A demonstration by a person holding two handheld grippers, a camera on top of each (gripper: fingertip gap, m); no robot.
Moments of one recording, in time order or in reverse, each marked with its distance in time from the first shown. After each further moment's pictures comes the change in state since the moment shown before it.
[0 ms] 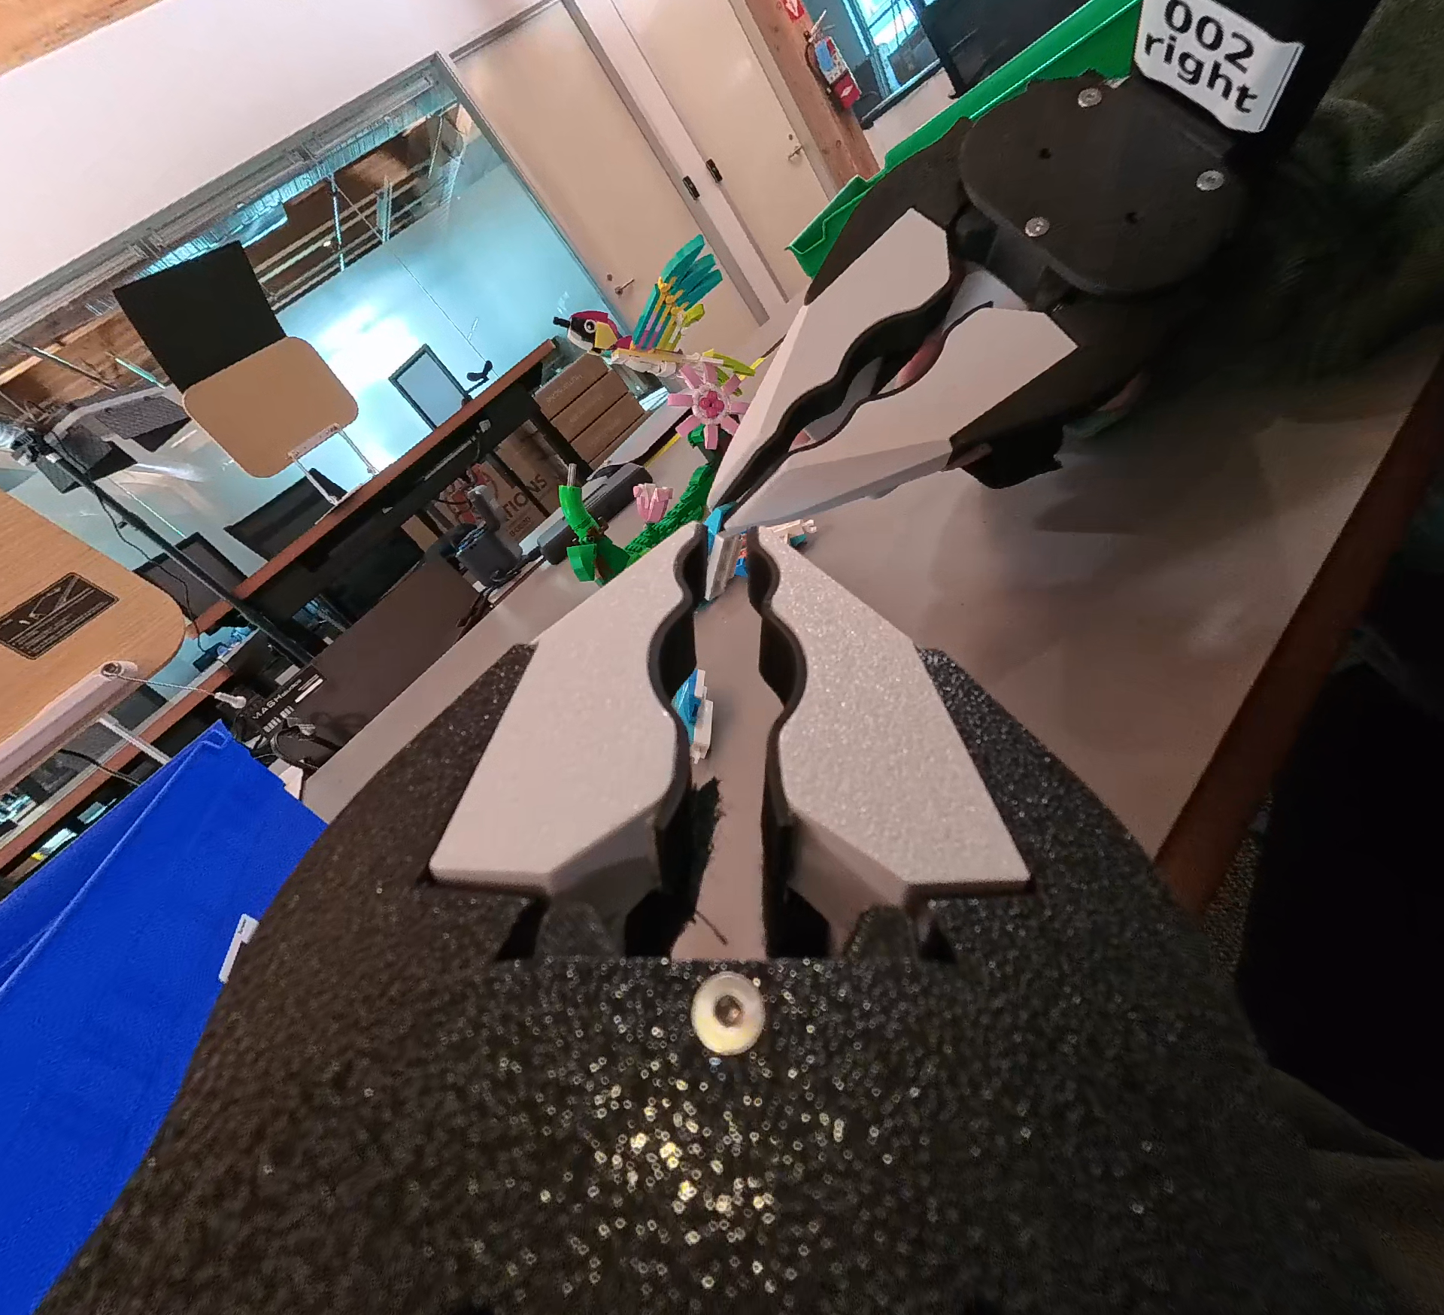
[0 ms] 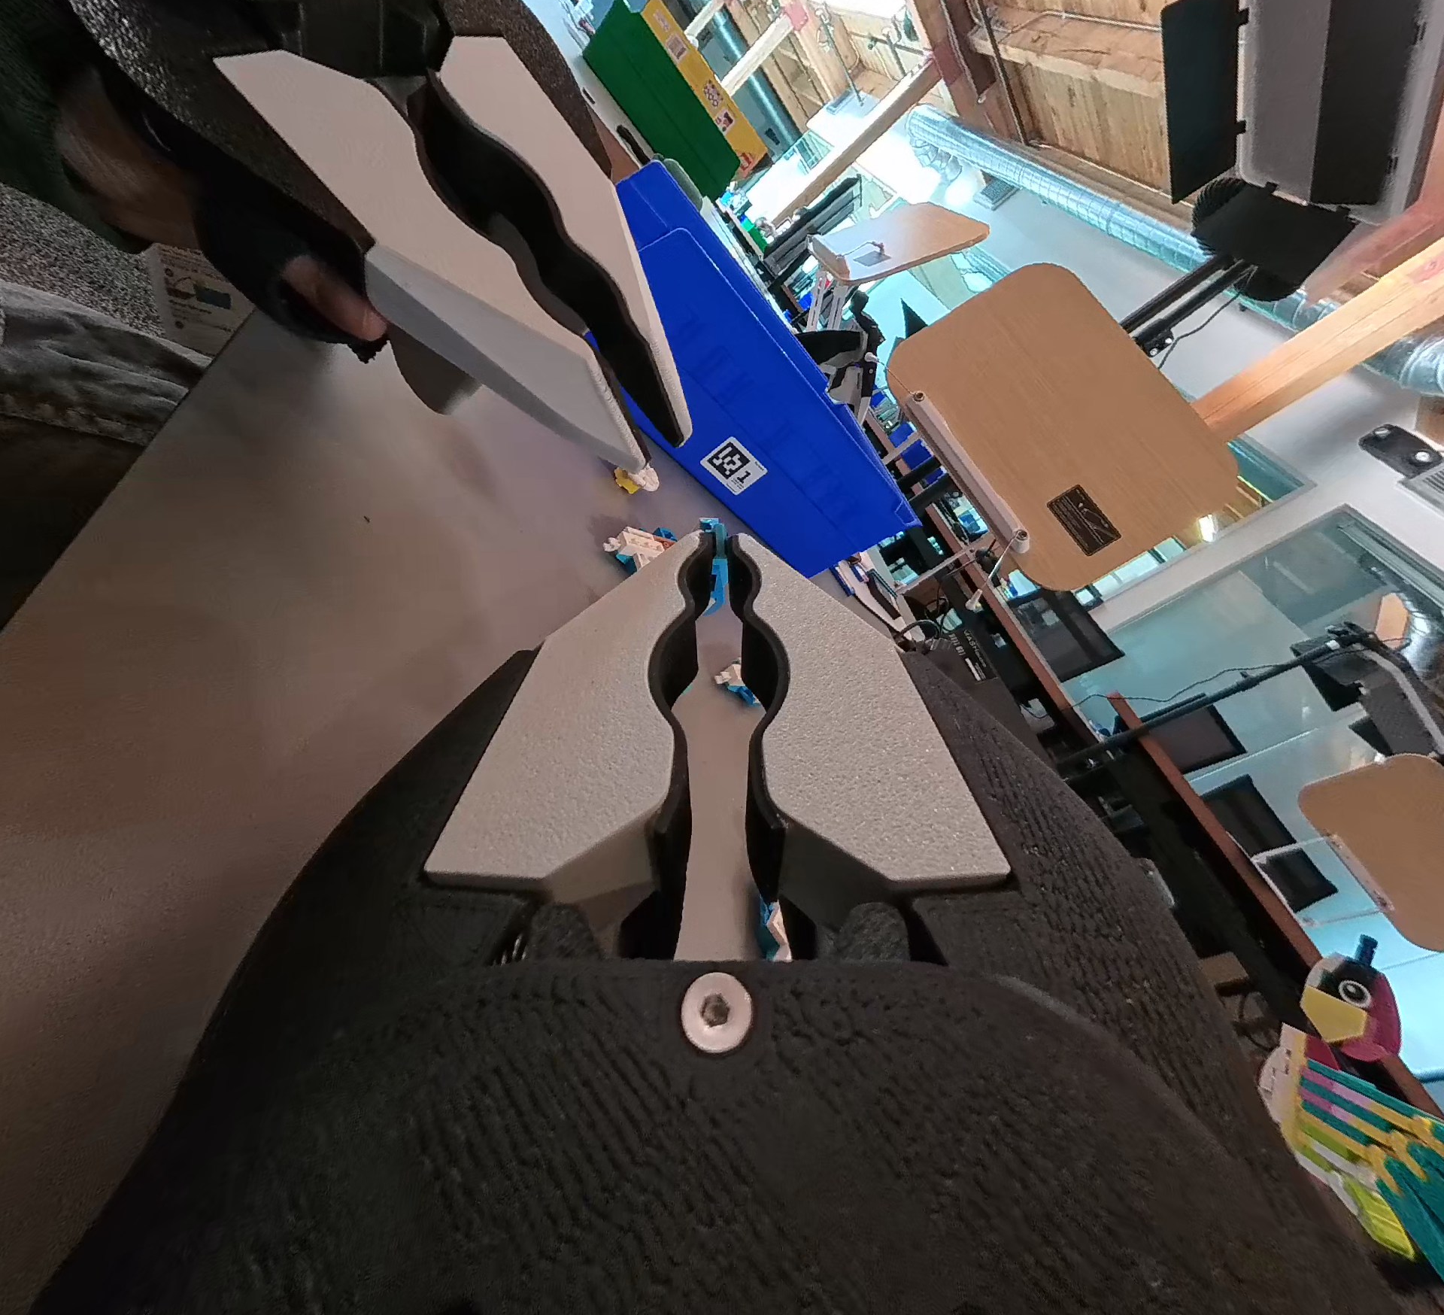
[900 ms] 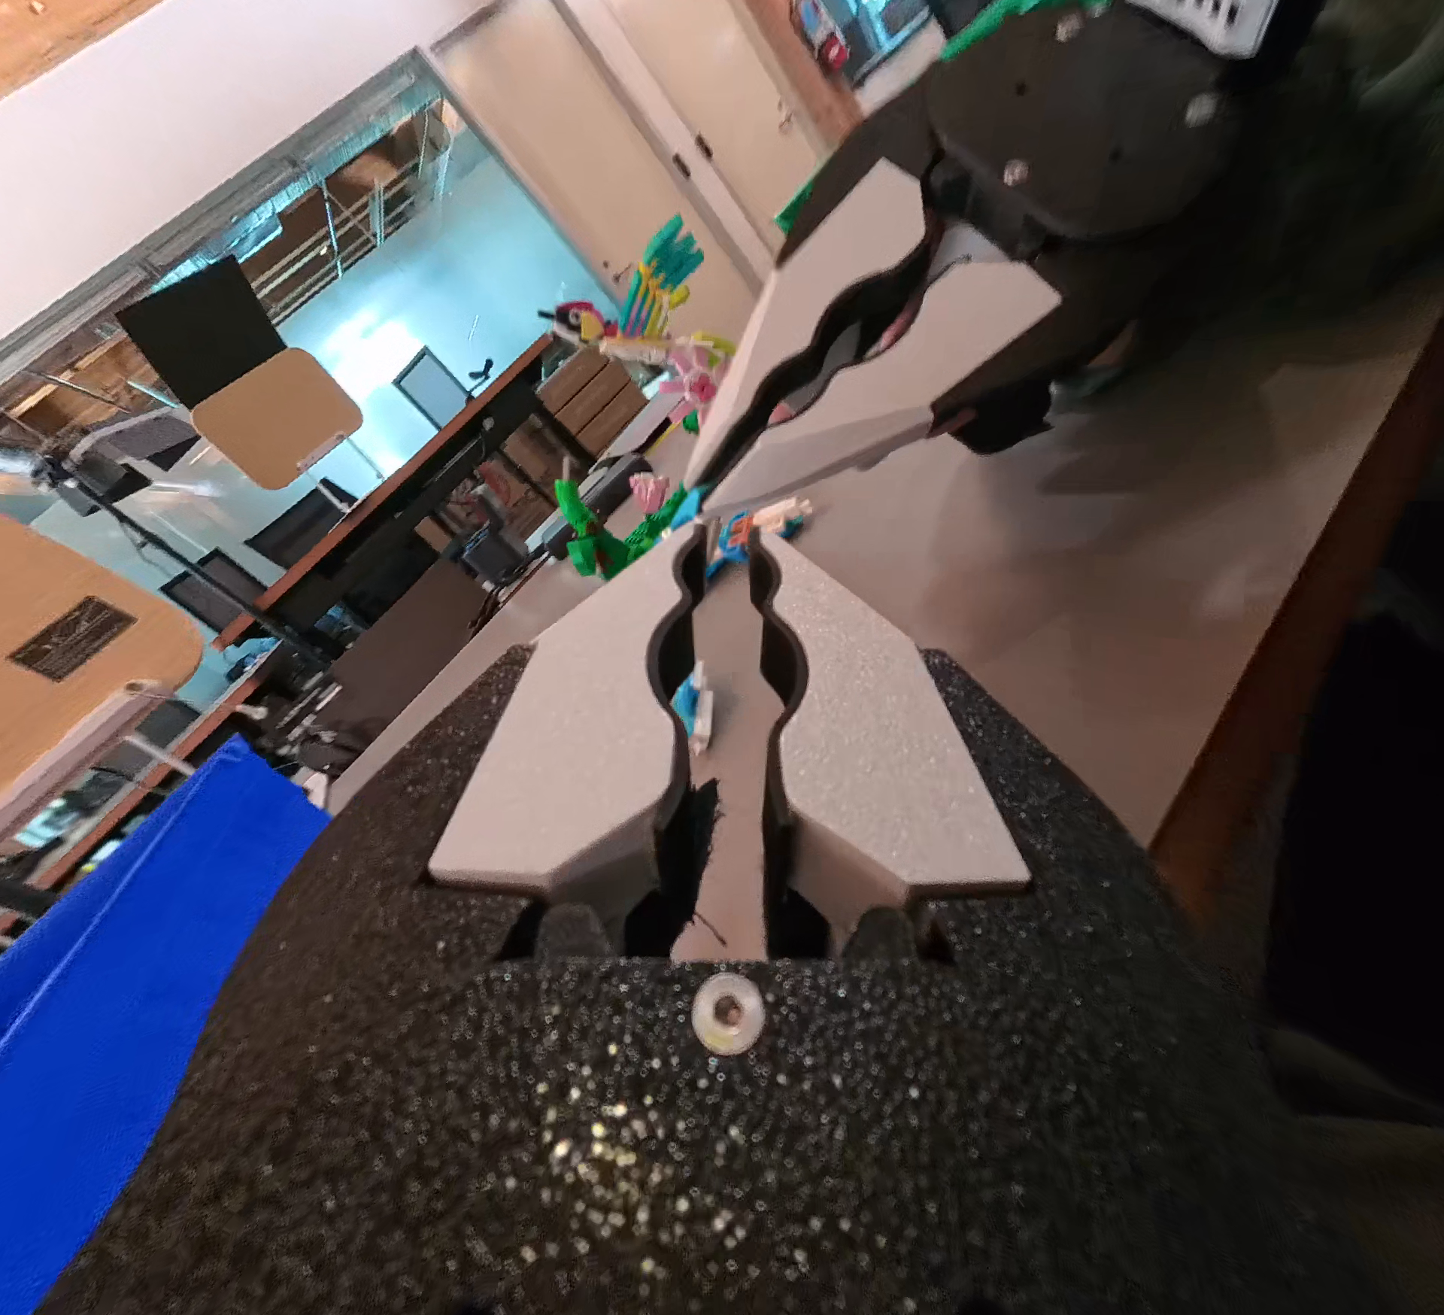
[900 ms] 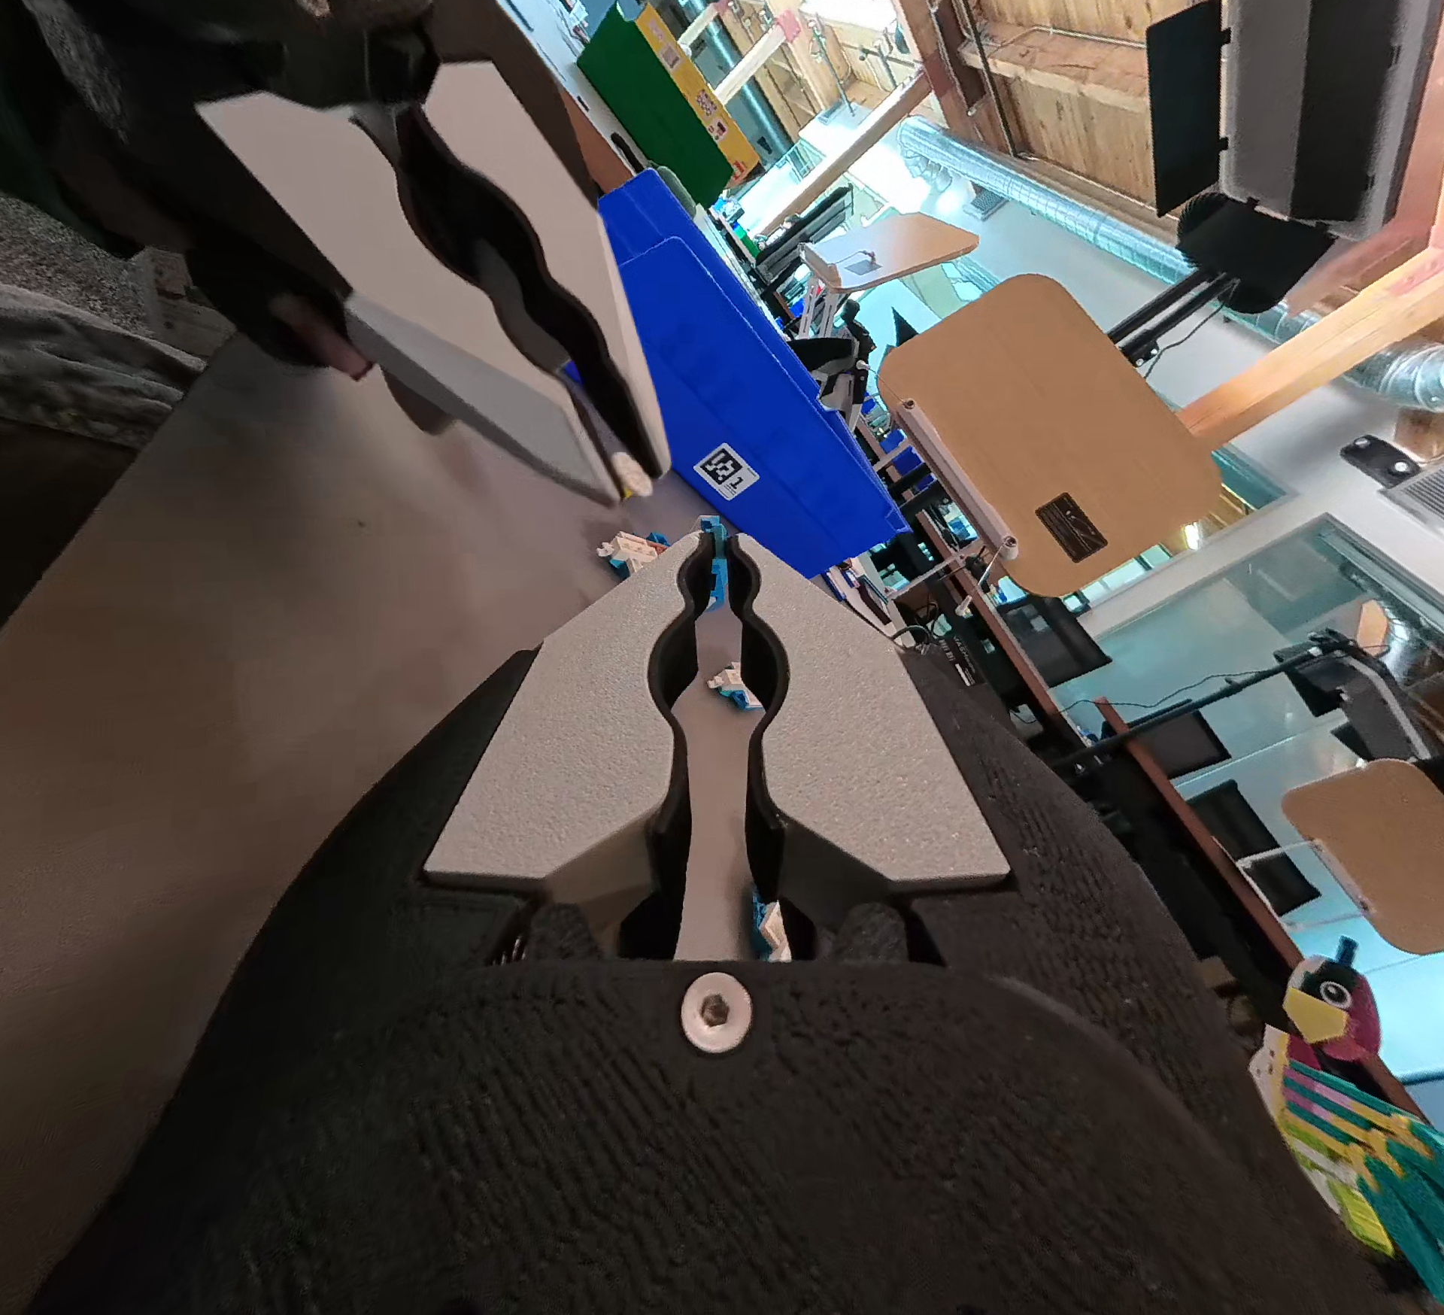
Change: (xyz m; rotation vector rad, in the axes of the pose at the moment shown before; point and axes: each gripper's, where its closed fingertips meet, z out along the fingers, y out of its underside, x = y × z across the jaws) left arm 0.005 0.004 0.001 -0.024 0.010 0.060; right arm 0.002 -0.002 0.000 0.008 0.010 -0.012
